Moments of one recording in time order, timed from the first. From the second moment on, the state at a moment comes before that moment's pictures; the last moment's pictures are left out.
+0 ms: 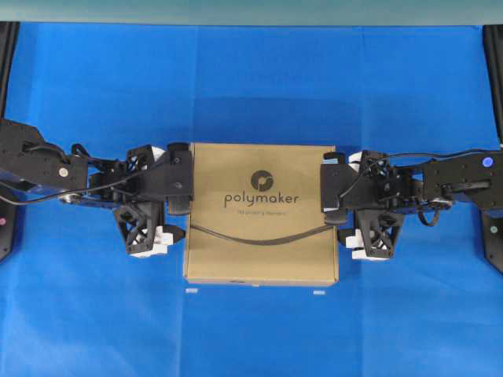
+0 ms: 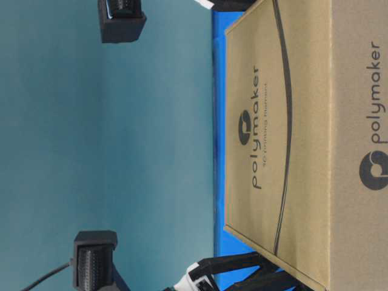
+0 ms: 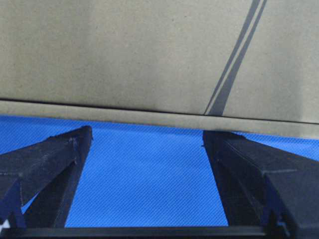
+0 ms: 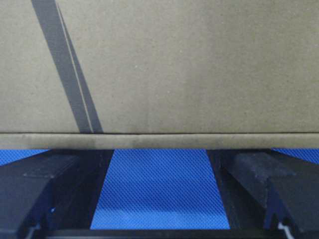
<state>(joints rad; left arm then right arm) 0.07 -0.06 0.82 0.02 0.13 -0.03 -0.06 -0.08 0.89 0.04 0.24 -0.08</state>
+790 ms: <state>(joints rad) 0.07 -0.31 0.94 0.02 0.15 -0.03 -0.07 -0.37 0.99 0.05 0.30 -0.07</state>
